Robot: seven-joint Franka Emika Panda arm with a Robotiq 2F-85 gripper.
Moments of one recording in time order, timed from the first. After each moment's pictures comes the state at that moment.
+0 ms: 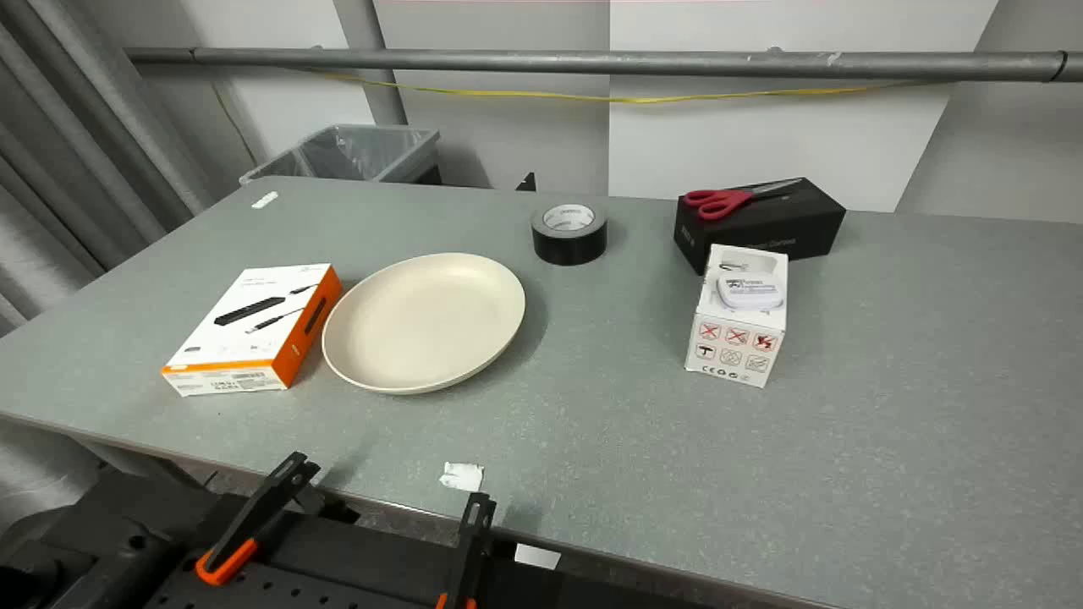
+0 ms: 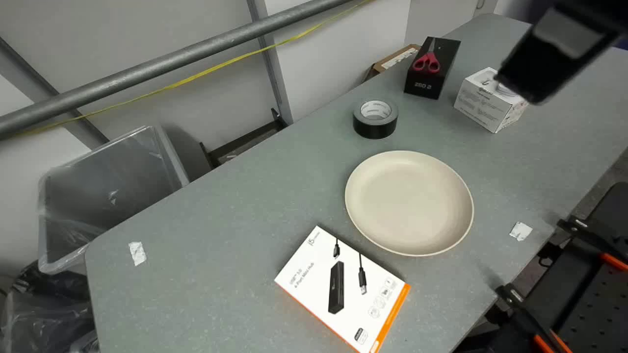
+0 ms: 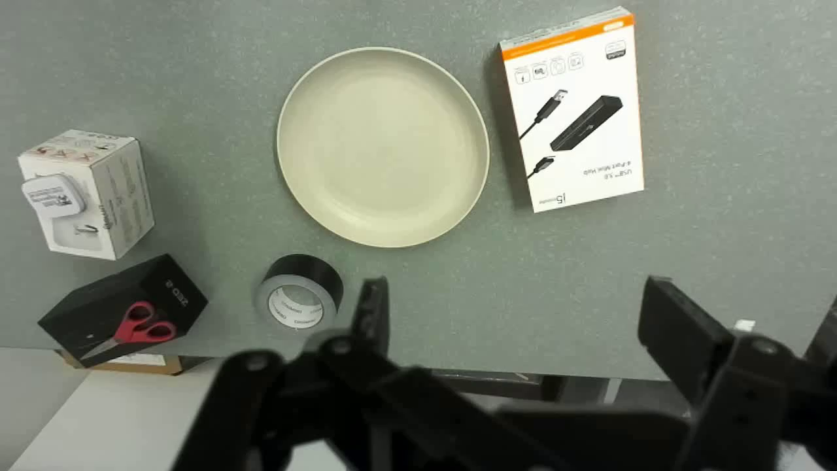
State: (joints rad) arm 0.11 -0.80 0.35 -2.50 0.08 1.93 0.40
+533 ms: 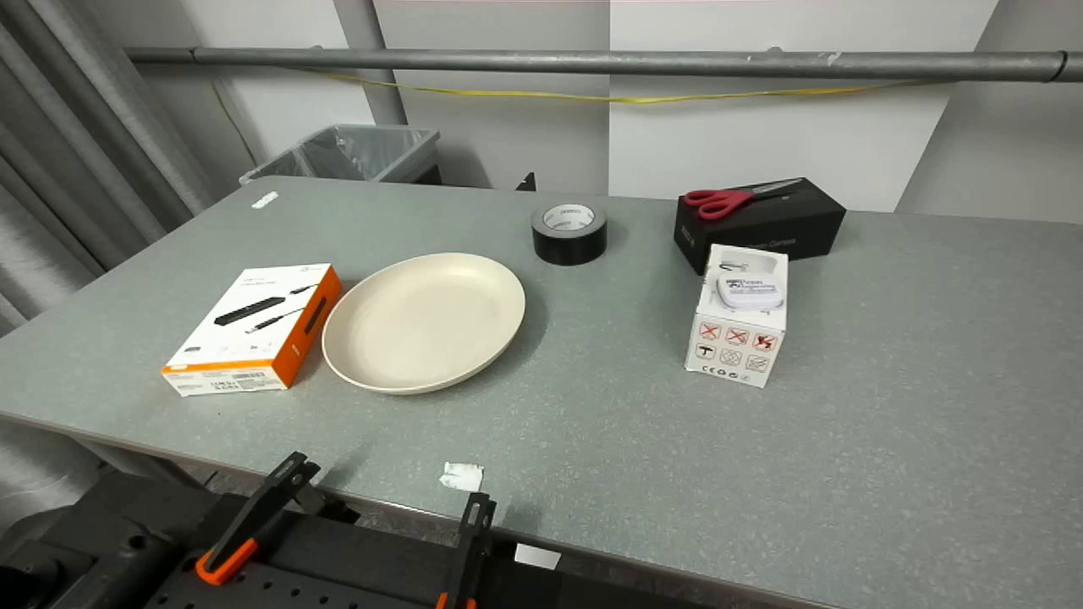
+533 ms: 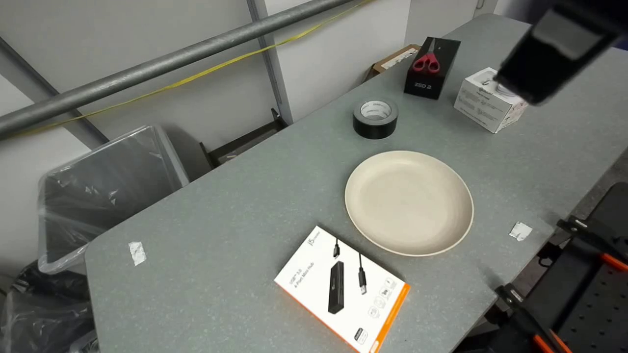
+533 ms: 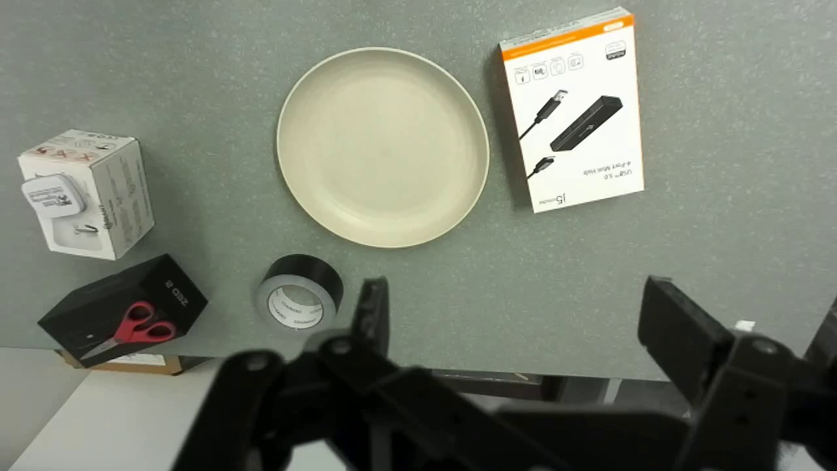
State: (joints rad) arm 0.11 -0.80 0.35 -2.50 0.08 1.93 0.40
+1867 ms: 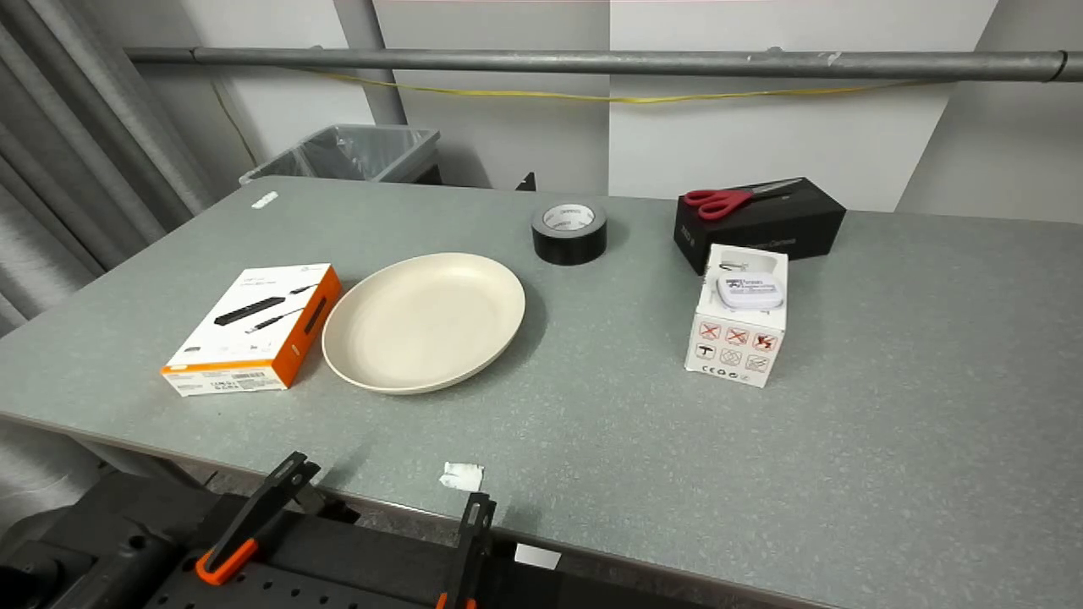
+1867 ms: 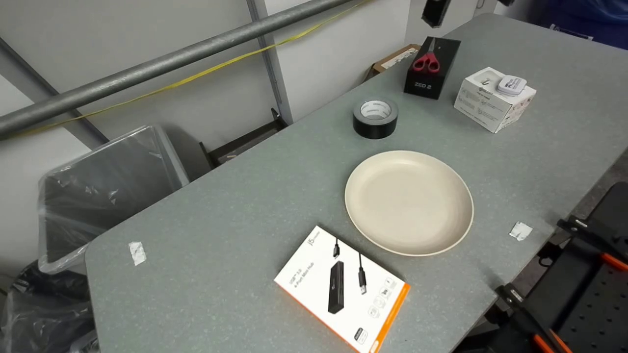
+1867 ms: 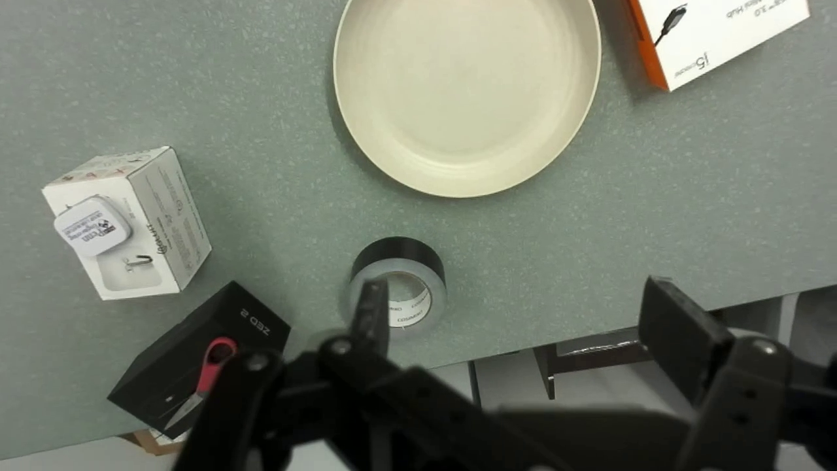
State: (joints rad) arm -0.05 -0.46 0.14 -2.43 0.00 2.16 0.36
